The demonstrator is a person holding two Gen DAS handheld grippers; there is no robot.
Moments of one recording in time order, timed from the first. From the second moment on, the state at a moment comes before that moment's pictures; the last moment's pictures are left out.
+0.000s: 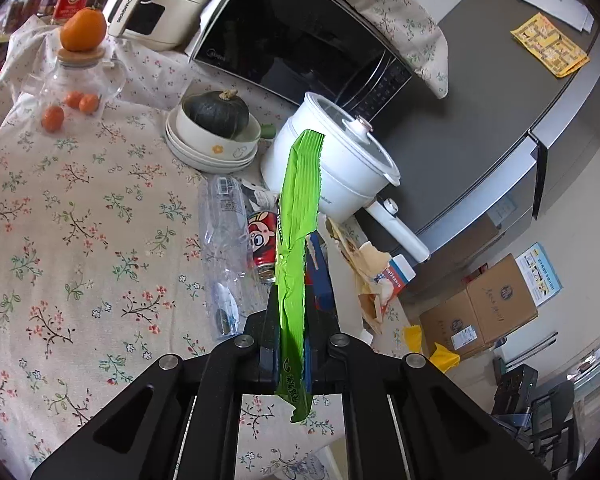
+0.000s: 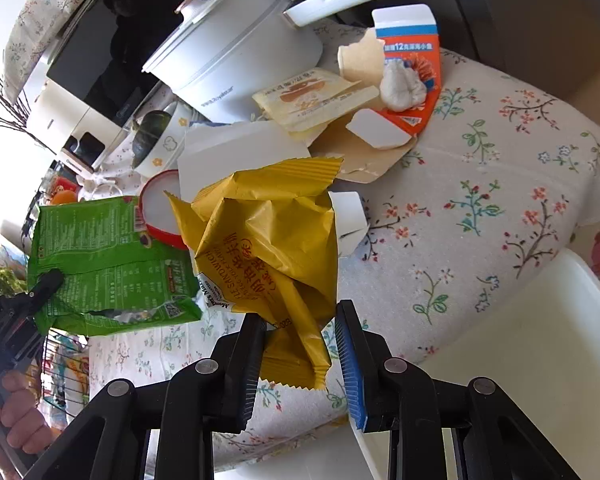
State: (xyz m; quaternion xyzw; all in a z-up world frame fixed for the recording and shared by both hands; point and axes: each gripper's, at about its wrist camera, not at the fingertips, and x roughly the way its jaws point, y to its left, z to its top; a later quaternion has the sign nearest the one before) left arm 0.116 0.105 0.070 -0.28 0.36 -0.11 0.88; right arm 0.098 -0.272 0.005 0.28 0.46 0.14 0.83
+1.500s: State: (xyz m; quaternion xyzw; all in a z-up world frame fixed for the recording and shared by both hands) left arm 0.037 -0.198 -0.089 -0.03 0.53 -0.32 0.78; right arm -0.034 -0.380 -0.049 0.32 0.48 -0.03 0.82
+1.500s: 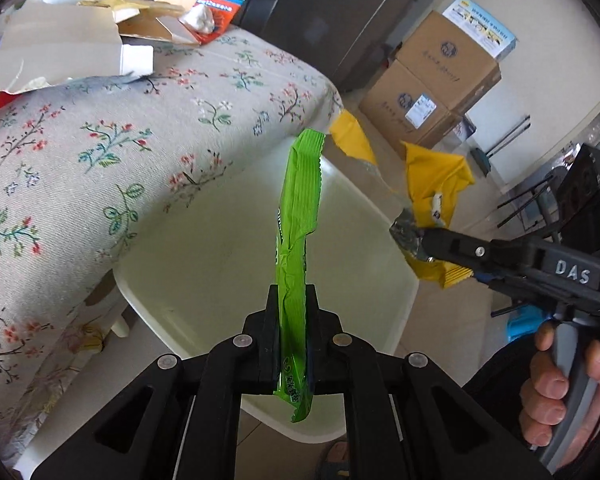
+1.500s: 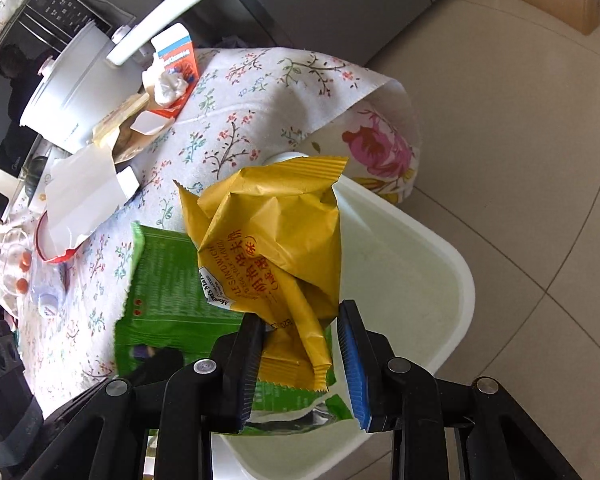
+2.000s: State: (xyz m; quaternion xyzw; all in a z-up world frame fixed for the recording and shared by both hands) left arm 0.049 -0.168 -0.058 -0.03 0.52 -0.28 0.81; right arm -0.020 -0.374 -0.065 0.31 0.50 -0.03 0.81
